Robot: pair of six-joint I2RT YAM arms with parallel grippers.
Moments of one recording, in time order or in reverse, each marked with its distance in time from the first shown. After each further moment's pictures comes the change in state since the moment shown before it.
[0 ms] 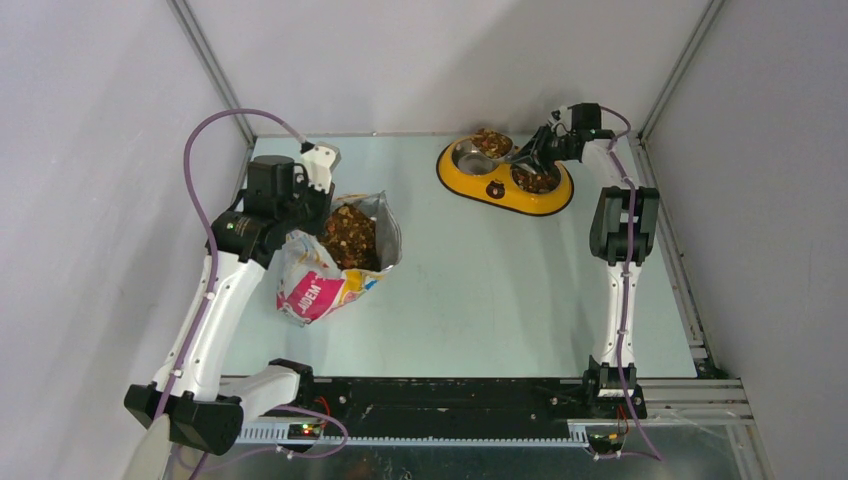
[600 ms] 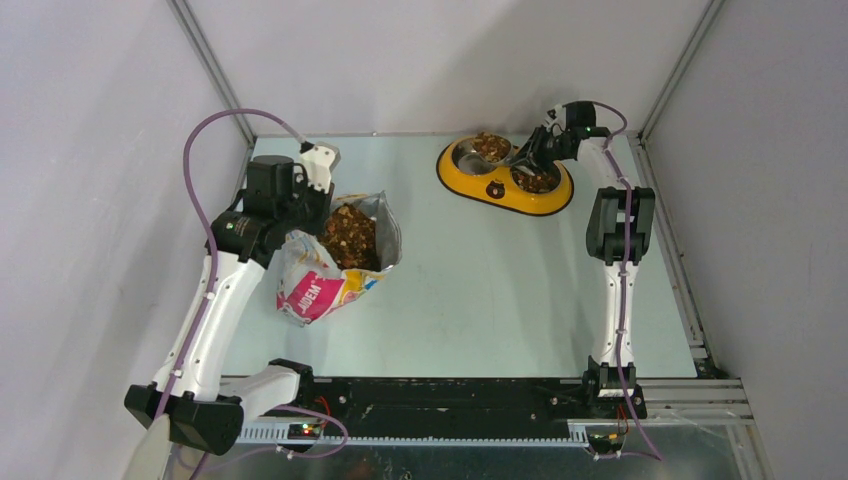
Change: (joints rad) left arm 0.003 0.000 0.000 0.000 0.003 0.000; right arm 0.021 0.013 0.045 -0.060 0.097 -0.087
